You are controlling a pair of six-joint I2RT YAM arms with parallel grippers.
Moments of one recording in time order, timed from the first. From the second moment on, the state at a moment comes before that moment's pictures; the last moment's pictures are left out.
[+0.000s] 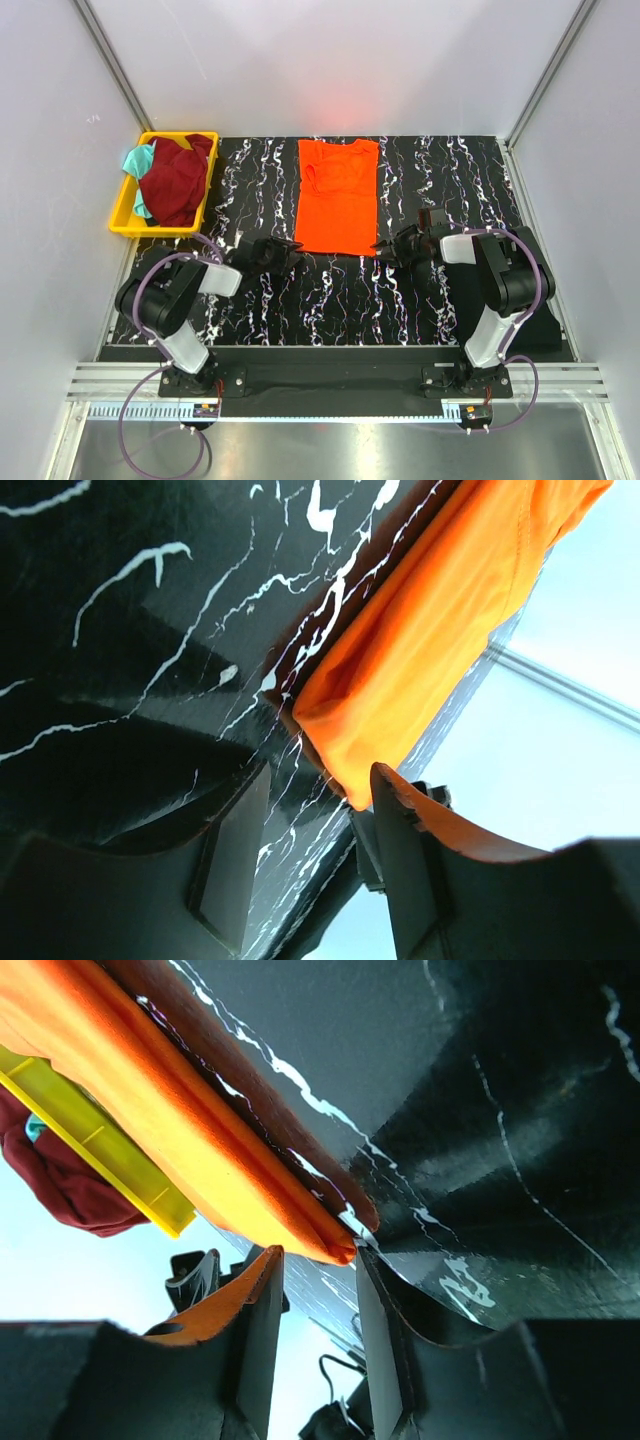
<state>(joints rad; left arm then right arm) -0.43 1.66 0.52 0.48 0.07 -1.62 0.20 1.80 0.78 0.10 -0.48 1.33</state>
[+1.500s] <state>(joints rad) -0.54 1.17 0.36 0.22 0.10 -1.48 0.28 1.45 0.67 -0.21 -0.48 1.04</state>
